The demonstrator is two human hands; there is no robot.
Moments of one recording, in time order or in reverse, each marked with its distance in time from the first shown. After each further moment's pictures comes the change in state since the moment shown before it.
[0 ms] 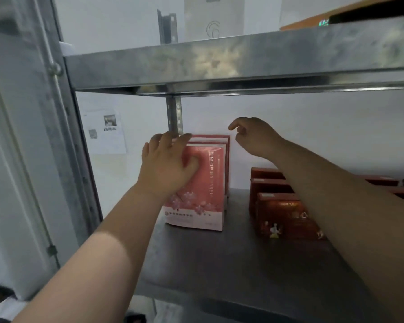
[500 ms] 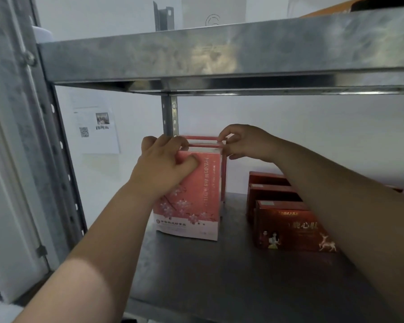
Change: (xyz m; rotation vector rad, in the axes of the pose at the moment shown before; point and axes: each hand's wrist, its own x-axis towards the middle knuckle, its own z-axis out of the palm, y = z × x) left_hand 0.012 -0.002 0.005 -0.234 -0.117 -0.098; right_hand 0.014 0.009 0.005 0.450 -0.275 0.008
